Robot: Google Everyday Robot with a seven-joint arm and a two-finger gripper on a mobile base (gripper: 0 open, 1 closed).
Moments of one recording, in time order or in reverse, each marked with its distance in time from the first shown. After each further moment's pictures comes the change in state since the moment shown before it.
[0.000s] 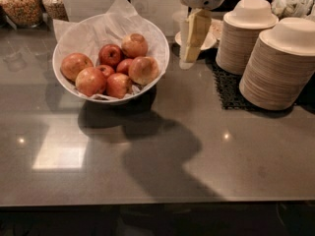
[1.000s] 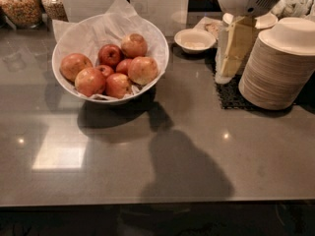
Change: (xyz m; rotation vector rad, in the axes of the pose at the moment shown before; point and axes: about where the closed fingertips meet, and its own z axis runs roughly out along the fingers) arm 0.032 0.061 -0.052 0.007 0.157 0.177
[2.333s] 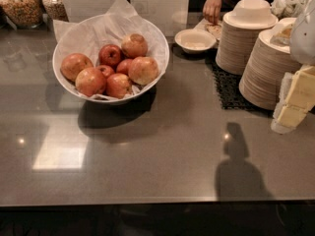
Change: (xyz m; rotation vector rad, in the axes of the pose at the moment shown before) arm 0.101 0.106 -0.024 -0.042 0.251 0.459
